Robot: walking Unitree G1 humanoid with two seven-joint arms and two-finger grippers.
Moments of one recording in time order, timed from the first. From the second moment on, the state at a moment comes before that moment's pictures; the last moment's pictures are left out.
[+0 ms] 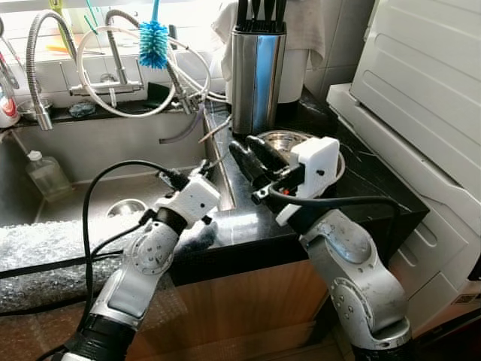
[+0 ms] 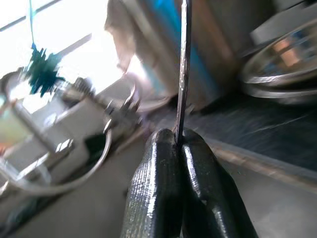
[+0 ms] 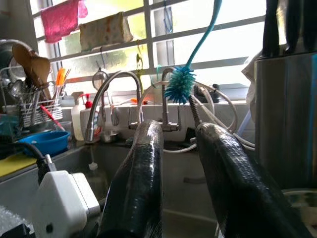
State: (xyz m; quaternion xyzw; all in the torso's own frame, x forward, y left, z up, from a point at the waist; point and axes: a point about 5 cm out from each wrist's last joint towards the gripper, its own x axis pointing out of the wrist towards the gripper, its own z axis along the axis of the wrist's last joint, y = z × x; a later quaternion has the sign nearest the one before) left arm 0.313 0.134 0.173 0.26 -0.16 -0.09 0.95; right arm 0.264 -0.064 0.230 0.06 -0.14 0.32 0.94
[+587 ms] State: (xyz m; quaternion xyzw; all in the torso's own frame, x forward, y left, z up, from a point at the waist) left arm 0.331 0.202 0.166 0.07 -0.09 0.10 0.99; right arm 0.247 -0.114 0.187 -0.01 -0.15 0.14 0.98
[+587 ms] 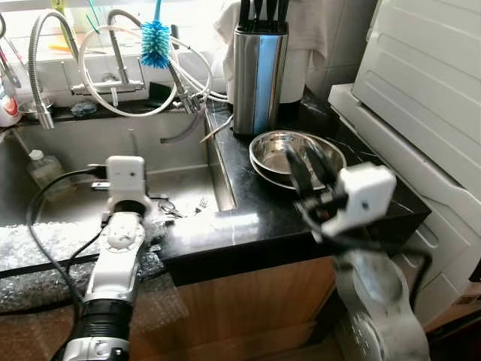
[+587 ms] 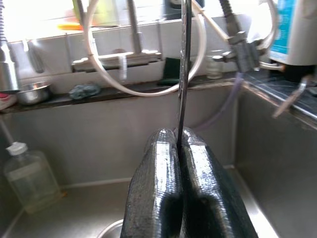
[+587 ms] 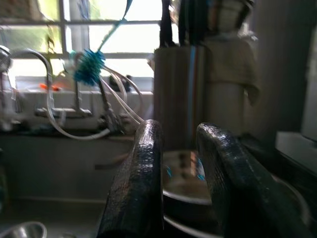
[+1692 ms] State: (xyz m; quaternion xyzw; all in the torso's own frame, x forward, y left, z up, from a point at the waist) left arm 0.327 0.231 0.163 0.03 -0.09 0.11 0.99; right arm 0.222 -0.156 0.102 -0.12 -0.09 0.03 0.99
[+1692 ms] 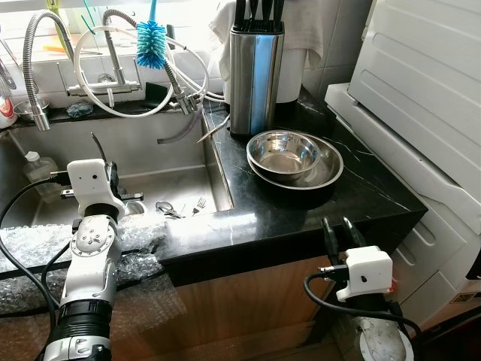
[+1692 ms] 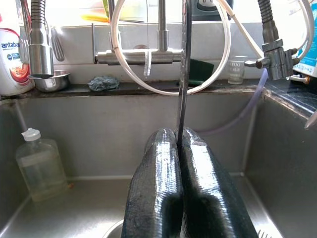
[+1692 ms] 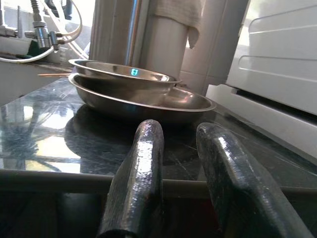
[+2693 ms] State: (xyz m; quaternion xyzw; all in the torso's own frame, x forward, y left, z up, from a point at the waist) left arm 0.330 0.227 0.160 0.02 -0.08 0.11 0.99; right arm 0.230 -0.153 0.102 -0.12 -0.10 0.02 0.99
